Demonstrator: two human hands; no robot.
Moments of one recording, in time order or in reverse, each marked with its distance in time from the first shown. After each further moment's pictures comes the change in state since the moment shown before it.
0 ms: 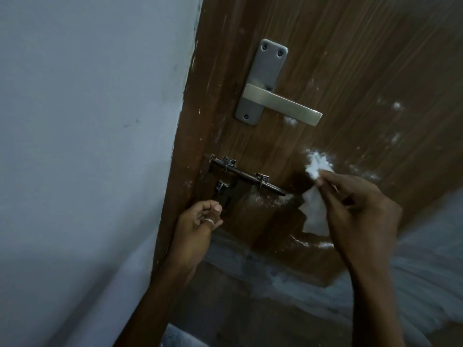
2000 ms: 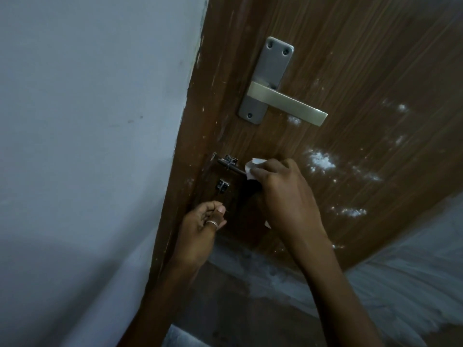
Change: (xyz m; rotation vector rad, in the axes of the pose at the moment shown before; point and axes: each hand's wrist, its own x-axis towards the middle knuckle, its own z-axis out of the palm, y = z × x) left_hand -0.002 -0.011 0.002 -0.001 -0.029 0.000; right_hand 0.018 -0.045 0.065 -0.406 -0.539 -0.293
